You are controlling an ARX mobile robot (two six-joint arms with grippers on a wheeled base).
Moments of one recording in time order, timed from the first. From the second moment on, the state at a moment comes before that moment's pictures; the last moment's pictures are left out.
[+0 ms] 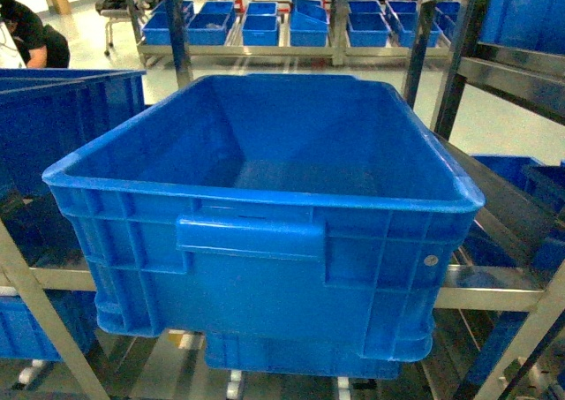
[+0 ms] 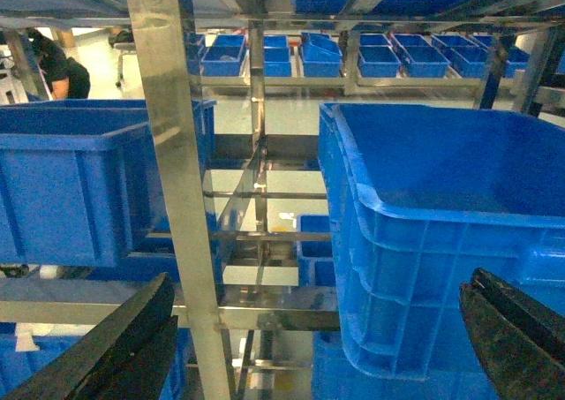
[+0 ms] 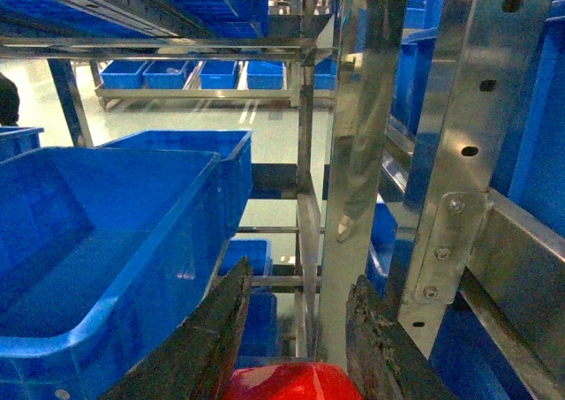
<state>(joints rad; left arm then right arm) 0.00 0.01 0.01 -0.01 0.00 0.00 0.12 0.55 0.21 0.36 0.21 0.15</state>
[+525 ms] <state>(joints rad) 0.00 0.01 0.01 0.00 0.00 0.00 0.12 0.55 0.21 0.36 0.21 0.15</state>
